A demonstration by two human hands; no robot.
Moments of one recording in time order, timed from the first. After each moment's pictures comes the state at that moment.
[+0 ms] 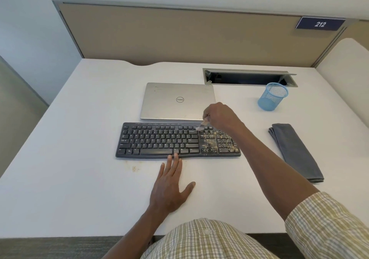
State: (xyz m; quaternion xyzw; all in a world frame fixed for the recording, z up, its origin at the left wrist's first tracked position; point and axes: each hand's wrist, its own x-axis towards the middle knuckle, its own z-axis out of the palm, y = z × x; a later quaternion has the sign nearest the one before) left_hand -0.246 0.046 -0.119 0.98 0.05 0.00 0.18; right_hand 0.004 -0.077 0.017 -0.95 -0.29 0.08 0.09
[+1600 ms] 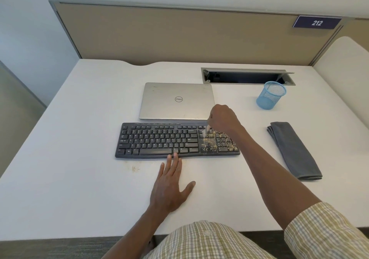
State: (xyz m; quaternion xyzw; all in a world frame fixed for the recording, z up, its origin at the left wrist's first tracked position) left_hand -0.245 0.046 -0.117 0.98 0.05 -0.01 0.18; right_hand -0.004 -0.080 0.007 -0.97 -0.17 0.08 0.14
